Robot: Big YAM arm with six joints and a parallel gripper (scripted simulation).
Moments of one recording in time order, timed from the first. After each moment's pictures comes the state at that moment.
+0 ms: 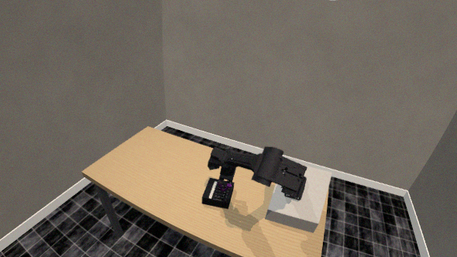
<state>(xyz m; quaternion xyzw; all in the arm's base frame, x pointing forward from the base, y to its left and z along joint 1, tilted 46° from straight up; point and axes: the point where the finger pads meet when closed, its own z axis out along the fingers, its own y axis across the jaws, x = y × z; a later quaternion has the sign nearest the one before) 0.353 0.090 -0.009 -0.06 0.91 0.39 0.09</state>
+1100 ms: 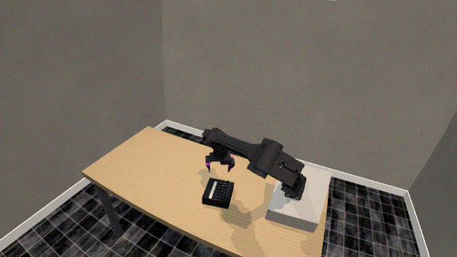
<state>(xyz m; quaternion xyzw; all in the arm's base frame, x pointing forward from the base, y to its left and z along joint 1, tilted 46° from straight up) 0.391 0.031 0.046 0.47 0.79 0.35 -0.19</state>
